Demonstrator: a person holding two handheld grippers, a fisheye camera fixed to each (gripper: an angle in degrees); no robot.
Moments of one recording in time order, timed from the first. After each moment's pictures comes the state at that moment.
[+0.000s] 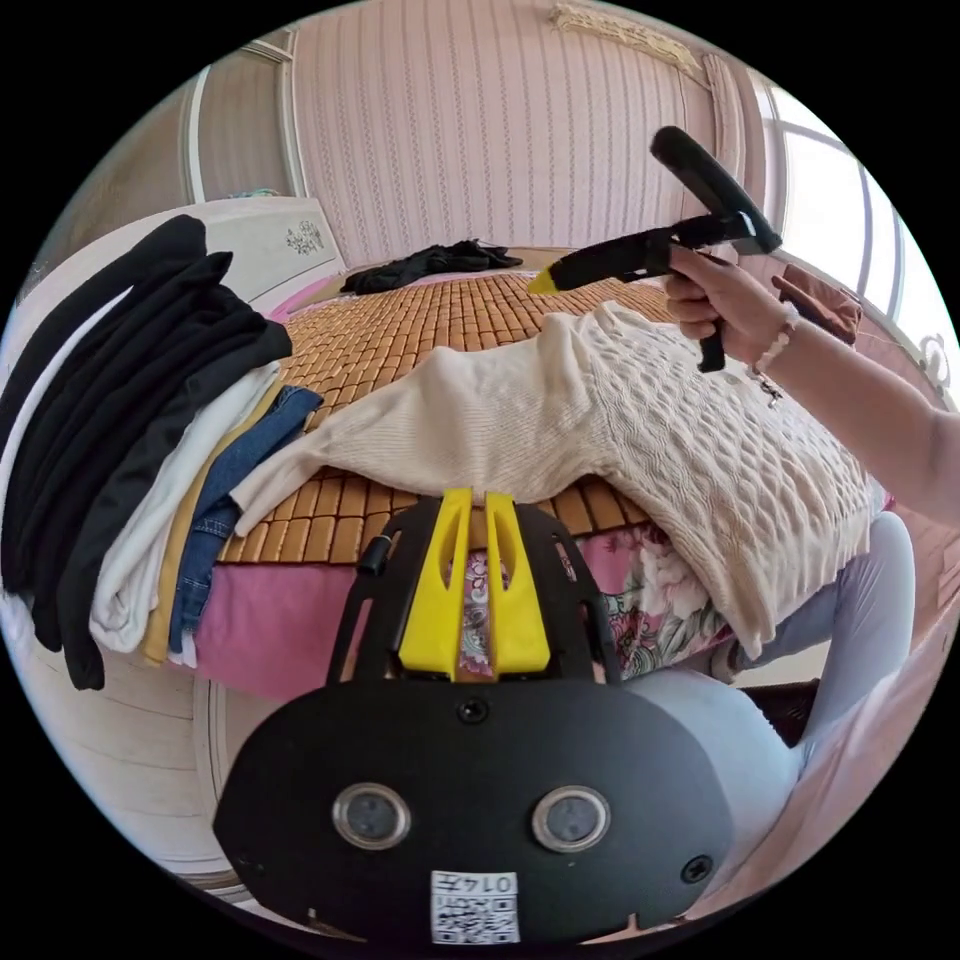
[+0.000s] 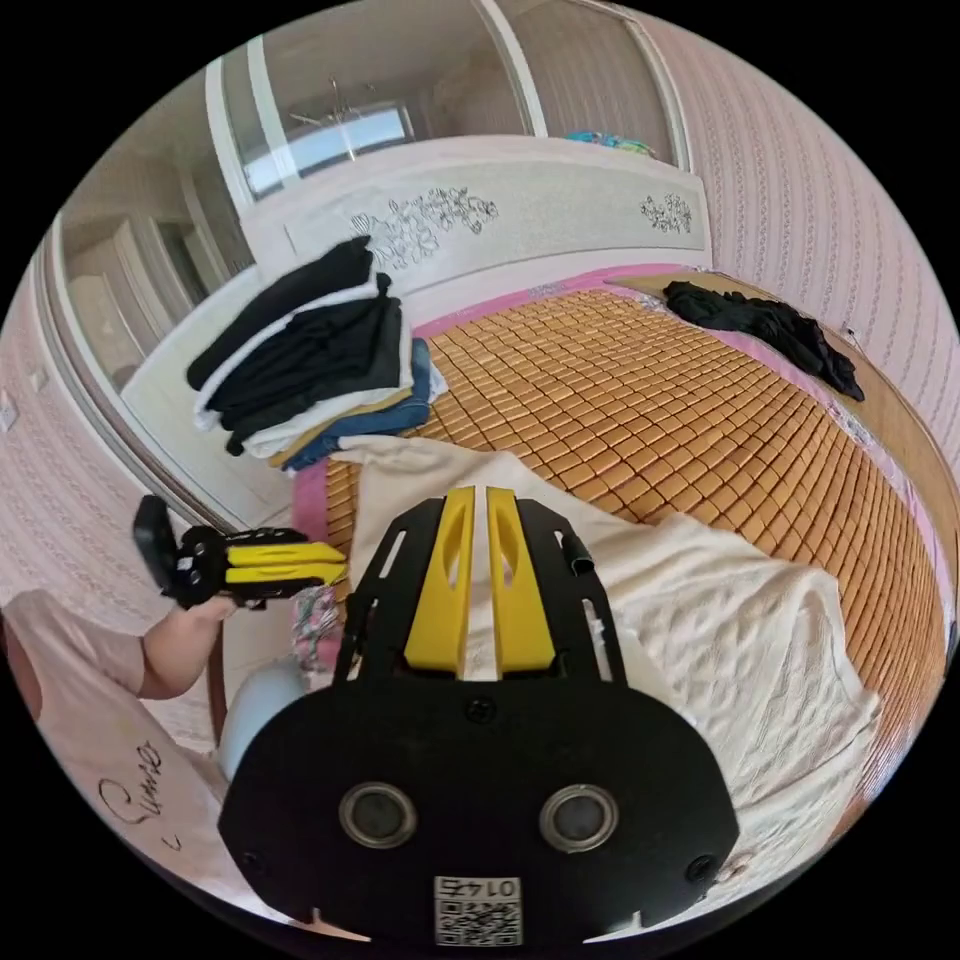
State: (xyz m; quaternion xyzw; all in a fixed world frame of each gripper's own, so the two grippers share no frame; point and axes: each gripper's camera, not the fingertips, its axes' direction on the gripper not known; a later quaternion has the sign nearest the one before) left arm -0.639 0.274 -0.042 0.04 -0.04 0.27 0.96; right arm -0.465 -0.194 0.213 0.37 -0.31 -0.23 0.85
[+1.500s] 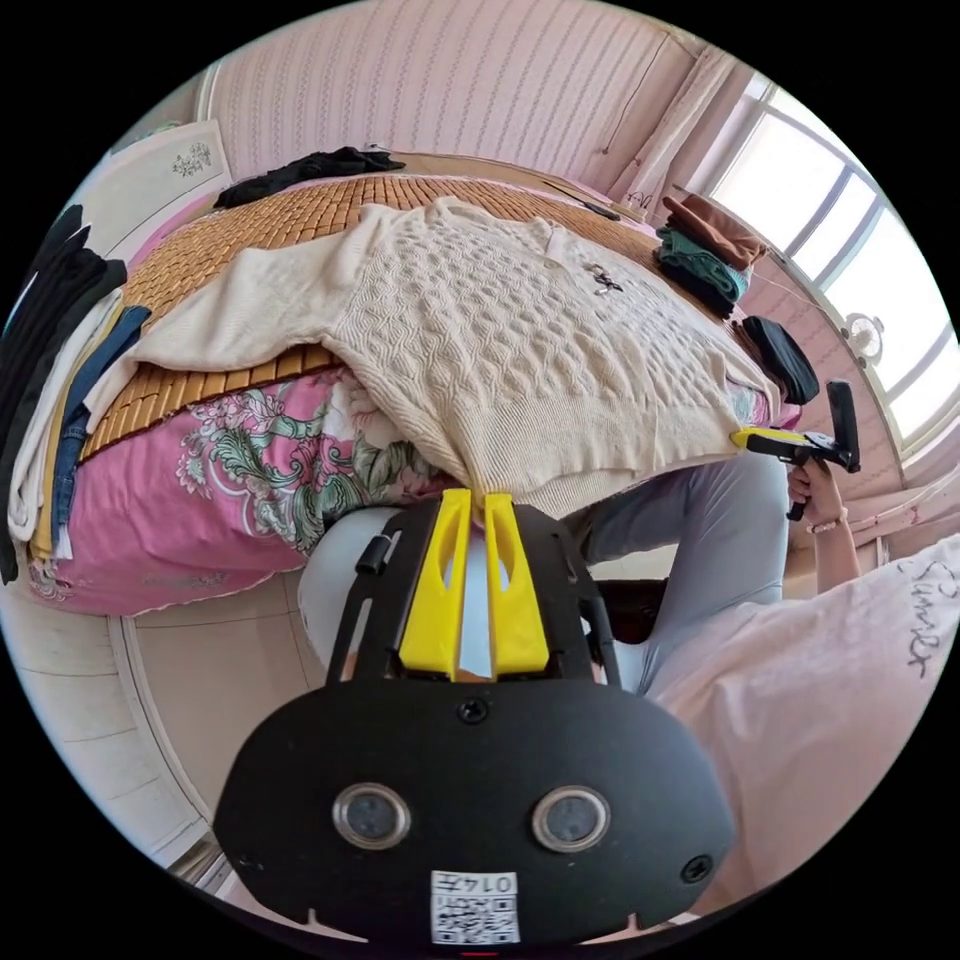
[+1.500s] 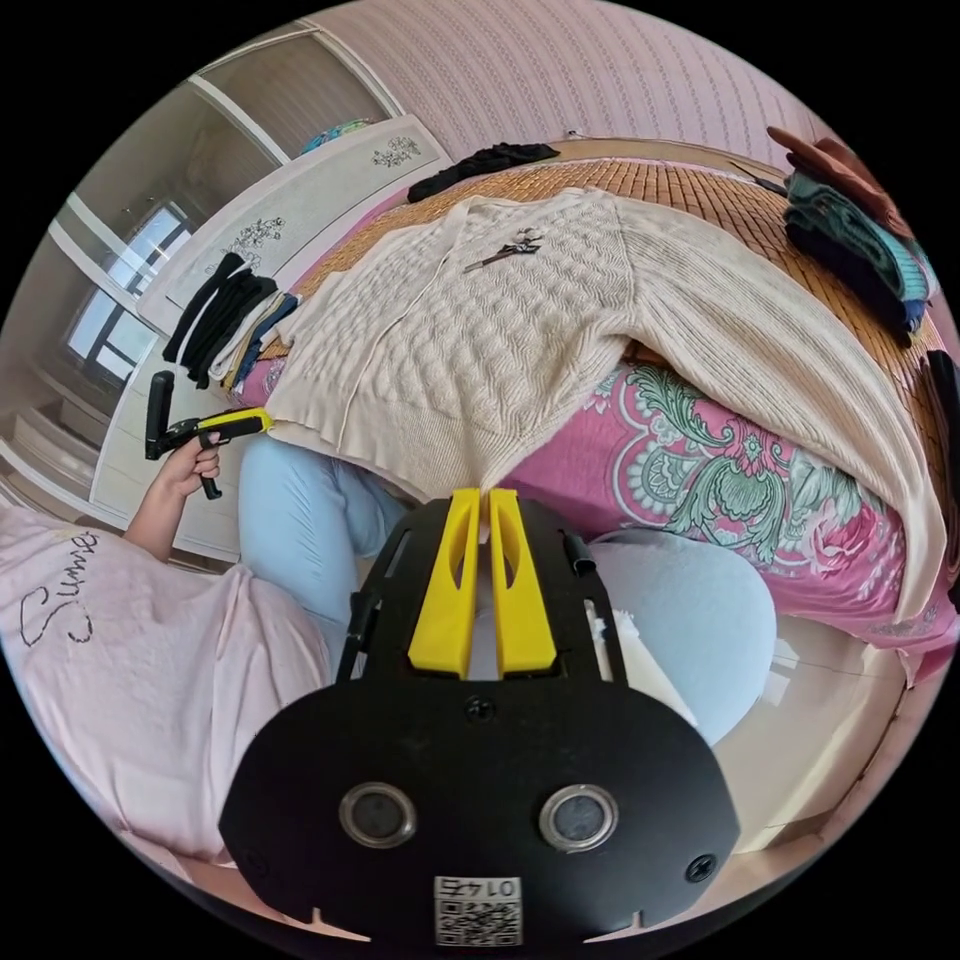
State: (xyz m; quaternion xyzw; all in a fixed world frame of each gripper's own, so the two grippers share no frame) left arm -0.536 0.496 0.044 -0.14 0.08 0.28 0.95; right arm -0.008 0.203 0.156 0.24 -0.32 0.05 0.92
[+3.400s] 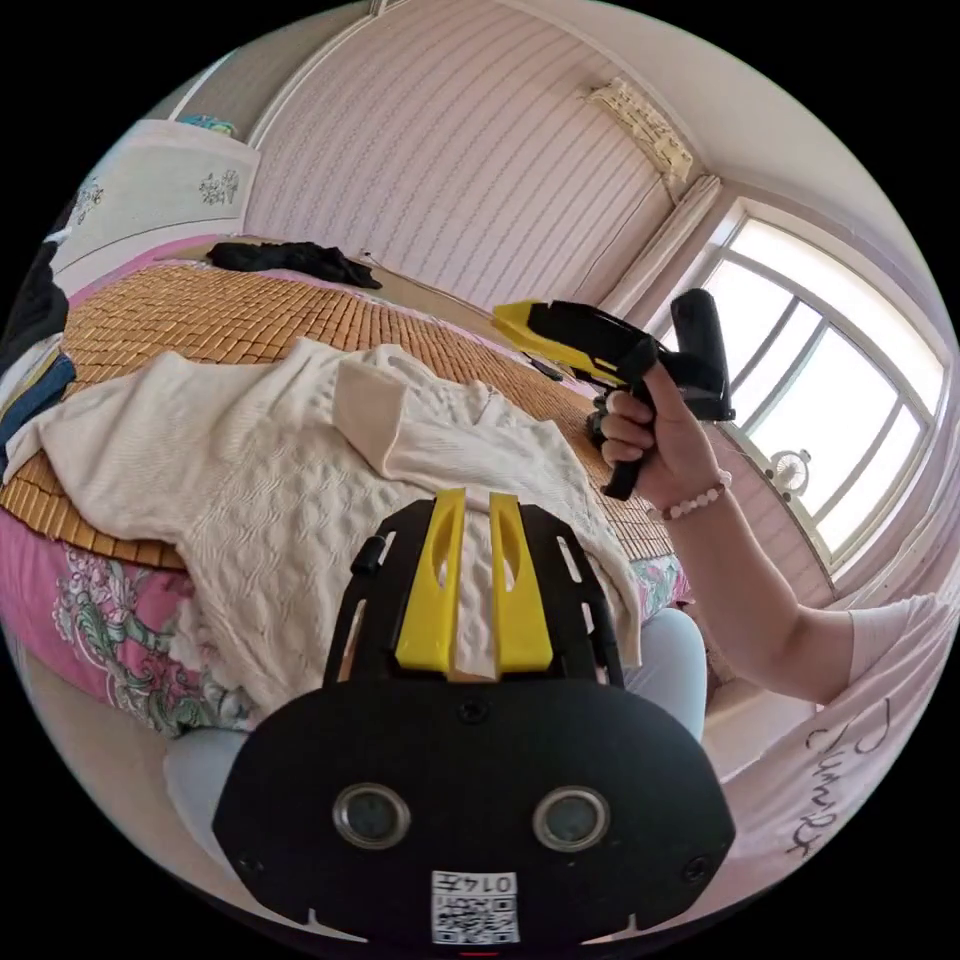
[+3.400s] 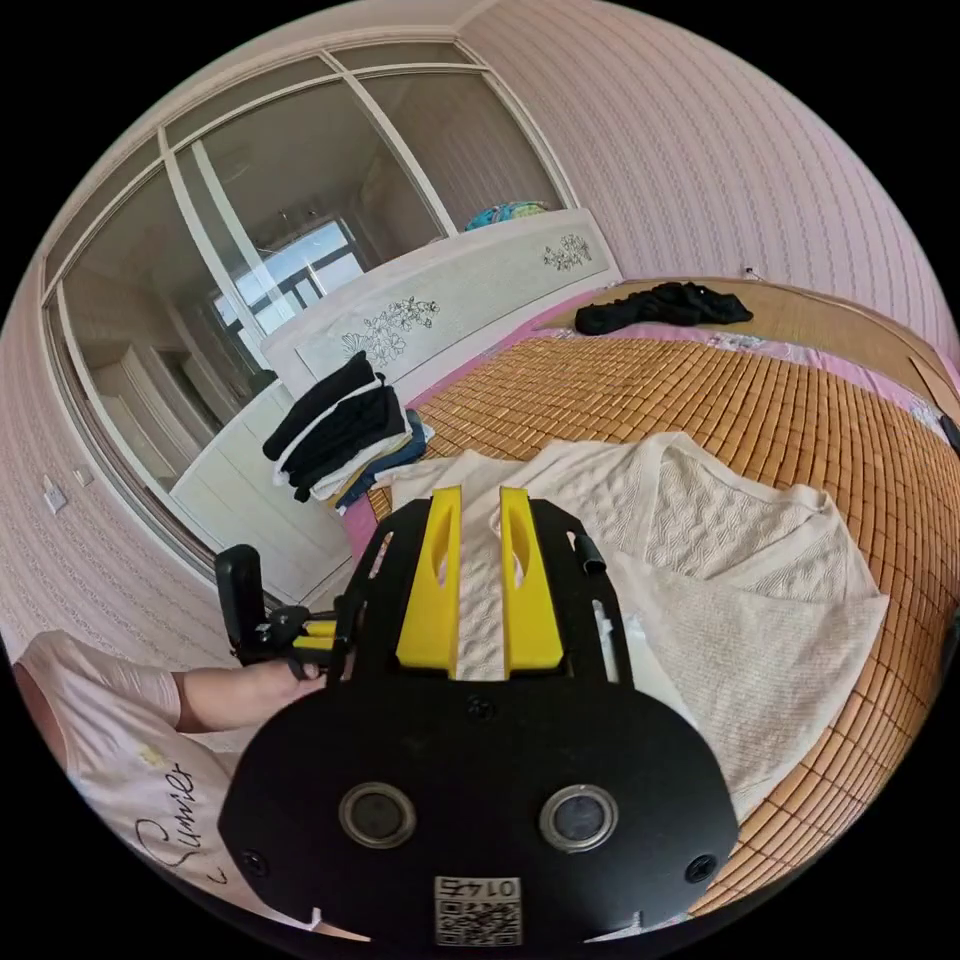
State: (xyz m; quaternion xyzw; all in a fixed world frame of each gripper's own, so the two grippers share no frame) left arm -0.514 0.417 0.078 0.02 0.22 0.16 0.96; right arm -0.117 0.007 -0.113 0.41 -0.41 -0.10 0.81
